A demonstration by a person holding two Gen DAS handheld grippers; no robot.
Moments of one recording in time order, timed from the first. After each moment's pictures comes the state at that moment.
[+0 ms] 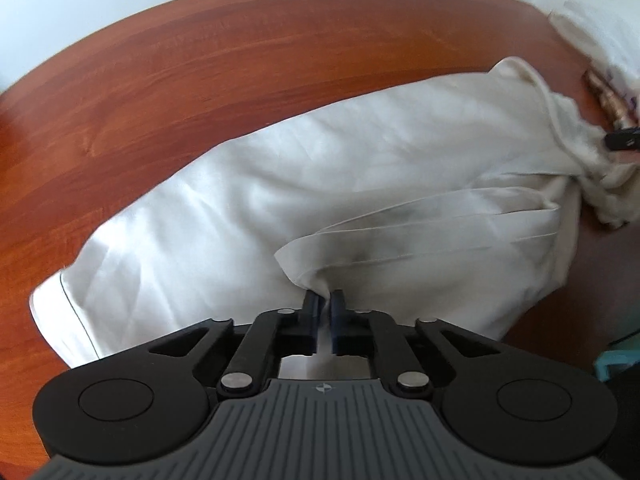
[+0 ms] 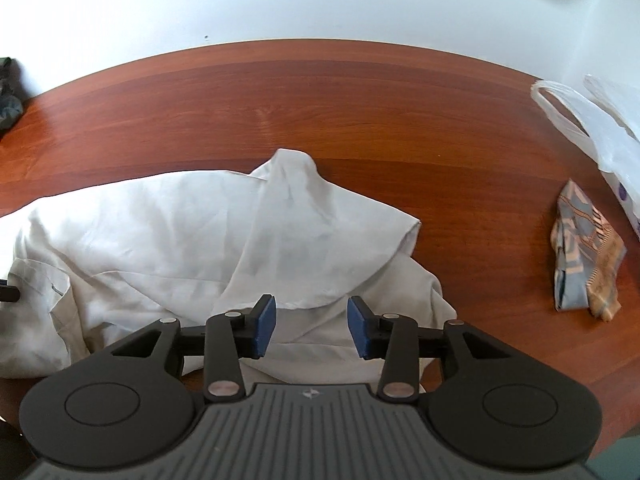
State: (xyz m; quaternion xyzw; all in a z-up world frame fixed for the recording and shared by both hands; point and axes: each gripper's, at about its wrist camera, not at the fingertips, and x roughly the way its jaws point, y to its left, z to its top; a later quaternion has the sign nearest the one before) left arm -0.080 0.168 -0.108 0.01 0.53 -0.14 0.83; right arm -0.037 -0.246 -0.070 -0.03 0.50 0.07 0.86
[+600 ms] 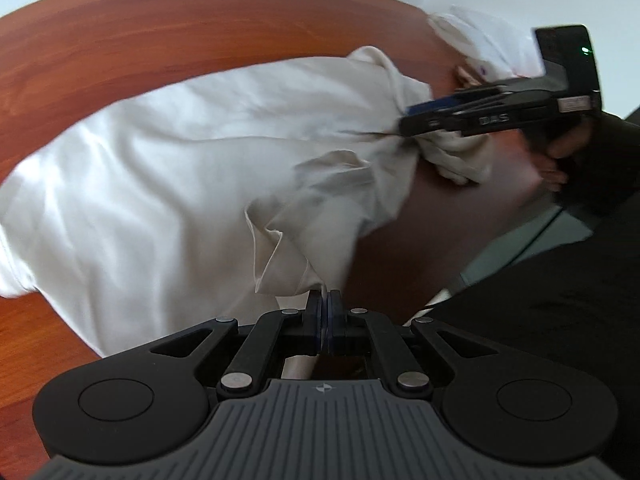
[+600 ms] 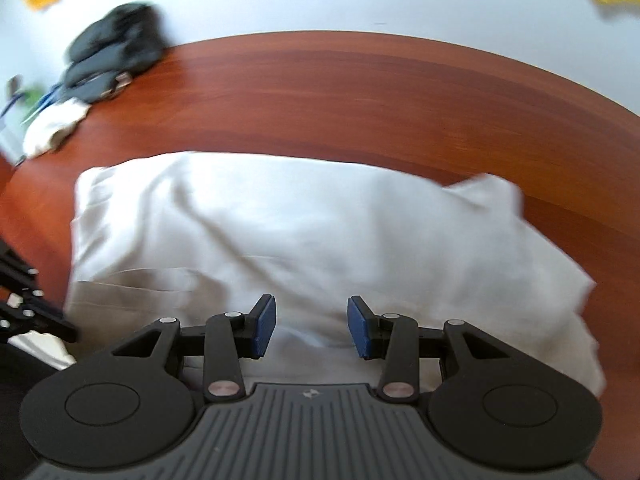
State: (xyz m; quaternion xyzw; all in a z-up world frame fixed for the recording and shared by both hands) left arm -0.152 0.163 -0.087 -0.07 0.53 -0.29 0.79; right arm -0.041 -0.146 -0.076 -0.05 0.51 0.30 0.81
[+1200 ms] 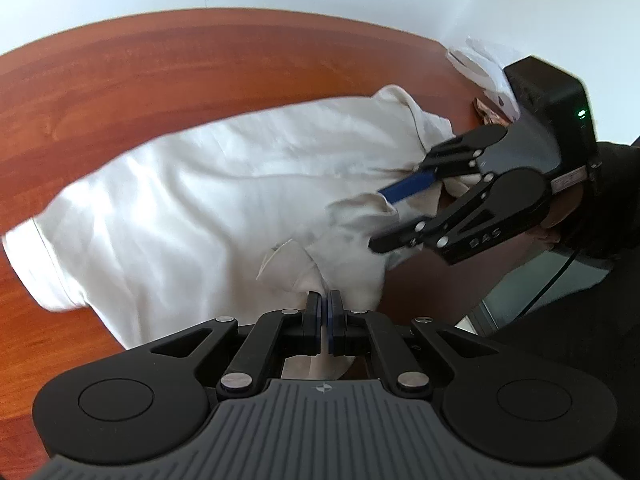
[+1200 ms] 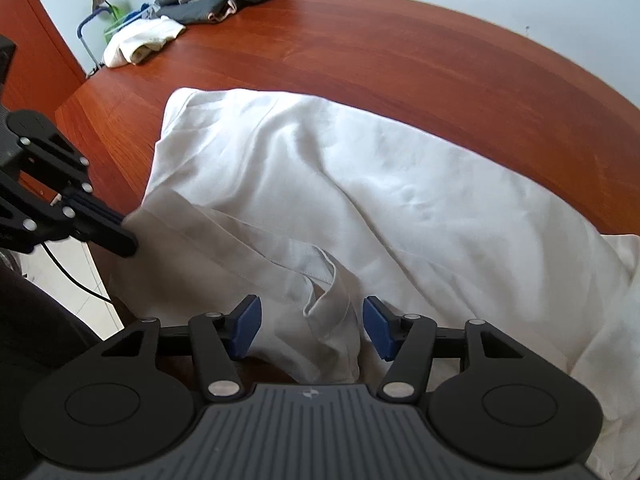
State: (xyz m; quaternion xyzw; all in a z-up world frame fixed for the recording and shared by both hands) left arm -0.150 0.186 -0.065 -0.06 0.49 -0.25 0.84; right arm -0.066 -0.072 -0.100 -0.13 0.52 0.40 0.74
